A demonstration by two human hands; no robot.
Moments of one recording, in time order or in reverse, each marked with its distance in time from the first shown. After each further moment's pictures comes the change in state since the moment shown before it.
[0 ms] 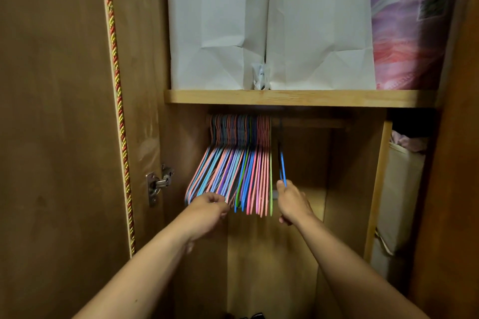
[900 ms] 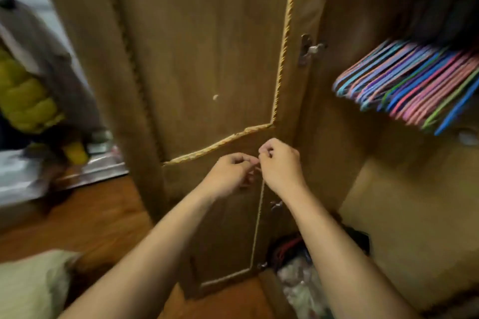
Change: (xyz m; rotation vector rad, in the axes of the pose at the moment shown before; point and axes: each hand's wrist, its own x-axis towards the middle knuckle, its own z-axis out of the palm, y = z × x) left_hand -0.221 -0.128 0.035 -0.288 0.631 -0.320; right_hand -0.257 -0.007 0.093 0.110 -0.731 -0.621
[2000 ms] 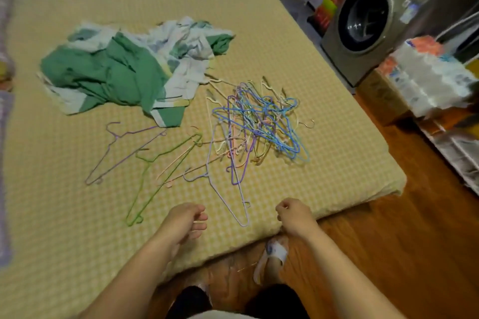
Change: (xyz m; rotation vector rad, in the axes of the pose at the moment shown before) left_hand -0.685 -0.493 -0.295 -1.082 1.586 -0.731; right_hand -0.602 -0.224 0.523 -0.575 -1.644 -0.622
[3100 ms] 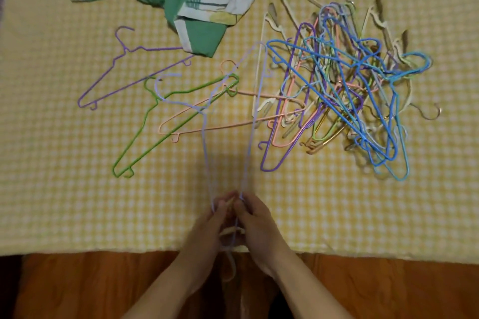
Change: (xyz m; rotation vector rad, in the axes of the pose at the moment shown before) left_hand 0.148 -0.070 0.091 -0.570 0.021 0.033; right_hand 0.146 -0.027 0.150 0.734 -0.655 -0.071
